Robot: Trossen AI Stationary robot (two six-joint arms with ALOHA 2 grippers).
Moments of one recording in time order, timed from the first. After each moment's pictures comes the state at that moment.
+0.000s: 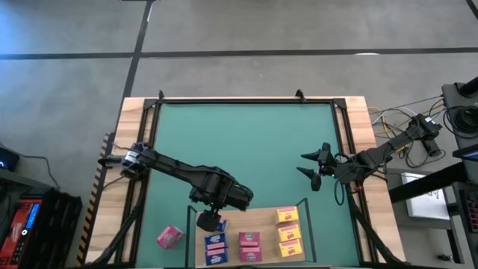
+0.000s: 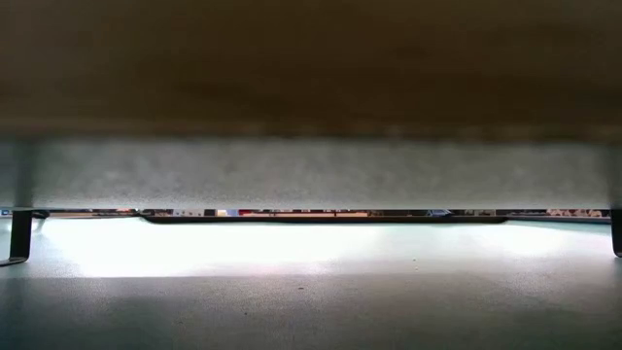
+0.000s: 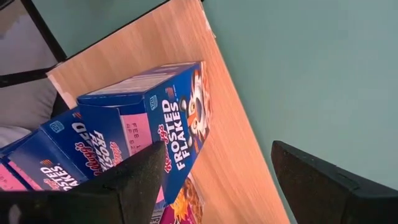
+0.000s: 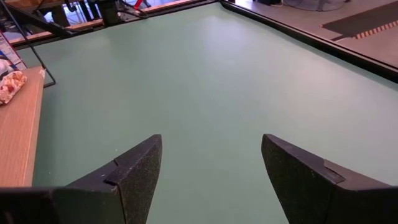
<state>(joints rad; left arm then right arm) -0.36 2.03 2.05 -1.48 0.15 -3.14 0.49 0.58 0.21 -0.15 0.76 0.52</state>
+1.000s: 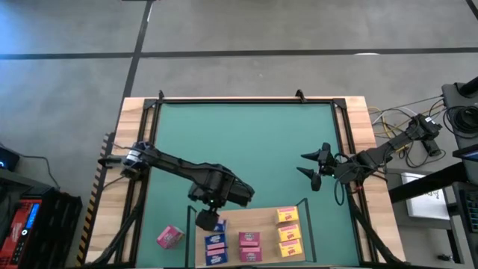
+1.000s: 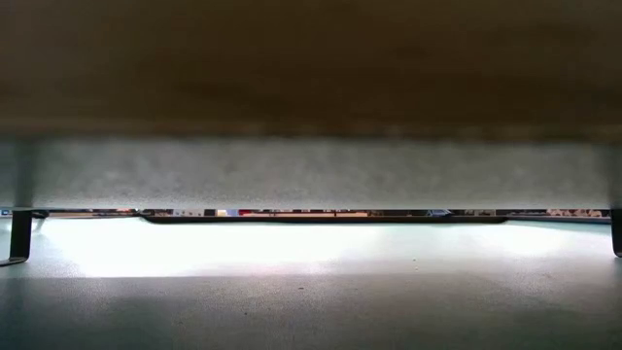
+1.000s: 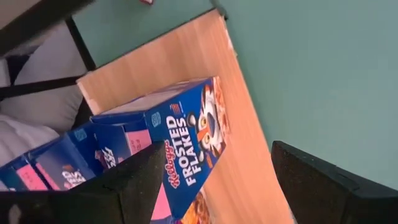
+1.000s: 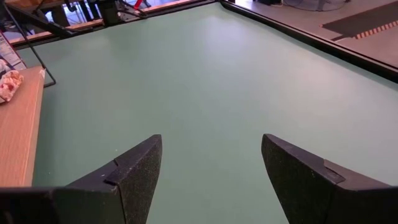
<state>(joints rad) -0.33 2.04 2.04 -1.53 0.25 -3.14 0.49 0.58 0.21 -0.15 0.76 0.52</state>
